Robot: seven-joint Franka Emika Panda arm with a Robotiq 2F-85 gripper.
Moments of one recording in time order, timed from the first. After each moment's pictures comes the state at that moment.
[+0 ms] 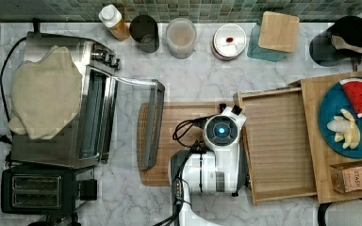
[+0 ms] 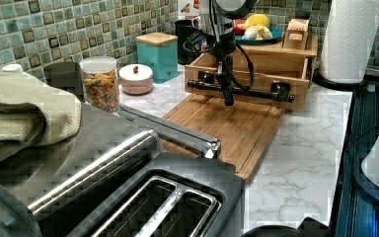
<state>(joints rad) -0.05 0.10 -0.09 -2.46 -0.19 0.85 -0.99</state>
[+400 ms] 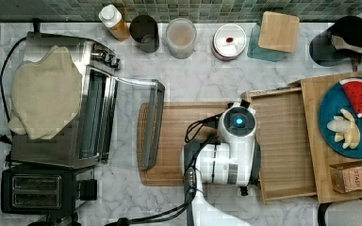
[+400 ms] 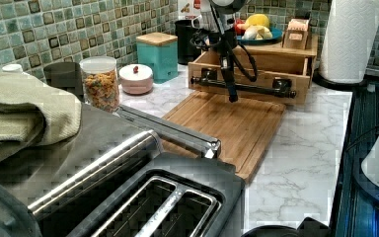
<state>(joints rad) -0.08 0.15 -0.14 -2.38 -0.15 0.77 -1.26</state>
